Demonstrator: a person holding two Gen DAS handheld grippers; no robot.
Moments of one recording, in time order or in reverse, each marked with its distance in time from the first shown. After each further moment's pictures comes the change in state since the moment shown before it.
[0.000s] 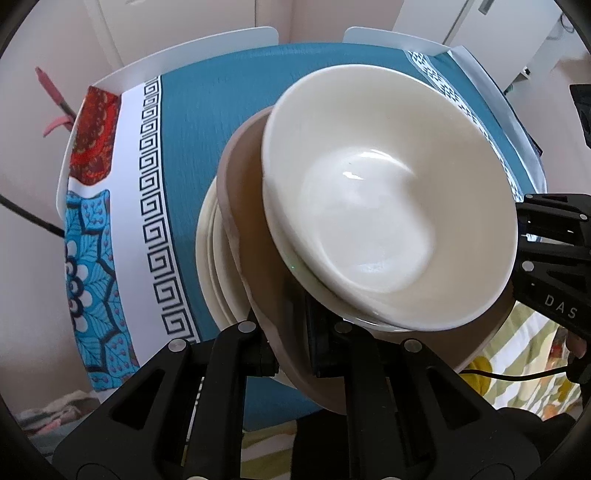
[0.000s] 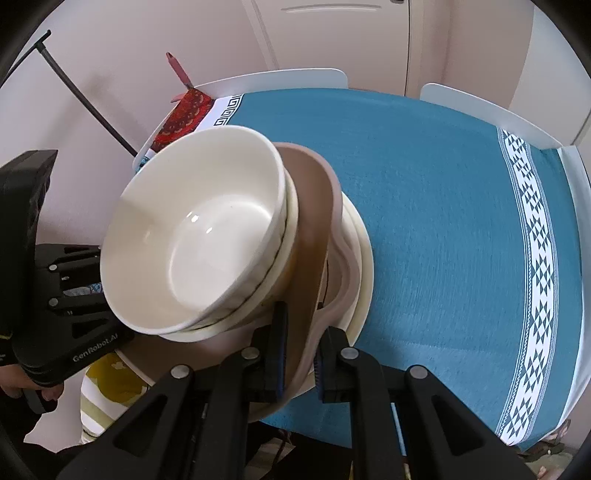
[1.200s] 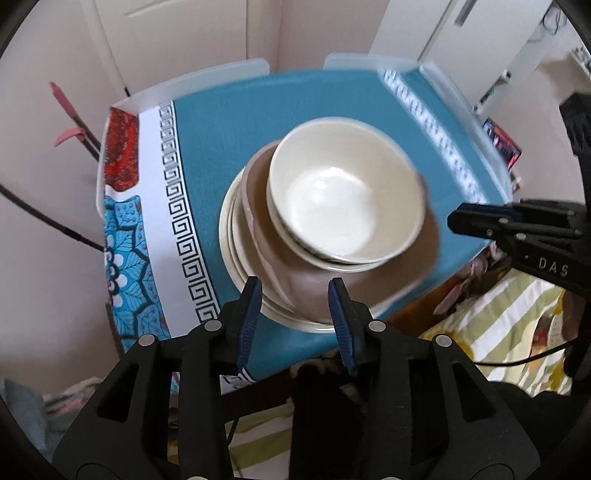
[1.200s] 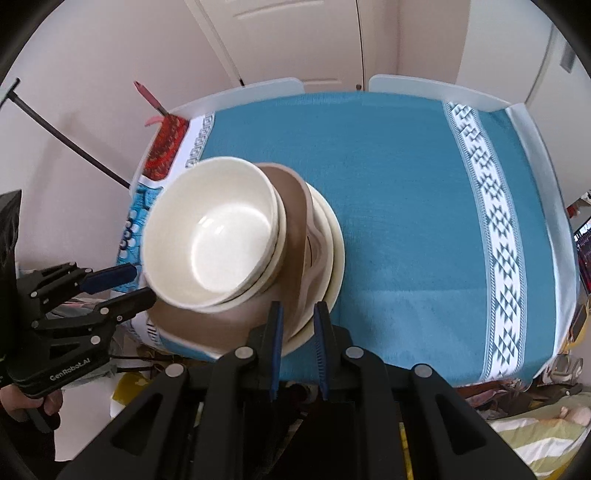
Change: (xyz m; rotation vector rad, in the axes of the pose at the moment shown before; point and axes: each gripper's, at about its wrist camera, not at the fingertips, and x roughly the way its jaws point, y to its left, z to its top) left arm -0.086 -0.011 -0.023 -0.006 -0.053 -0.049; right arm -0.074 0.000 -0.014 0.175 -0.006 -0.030
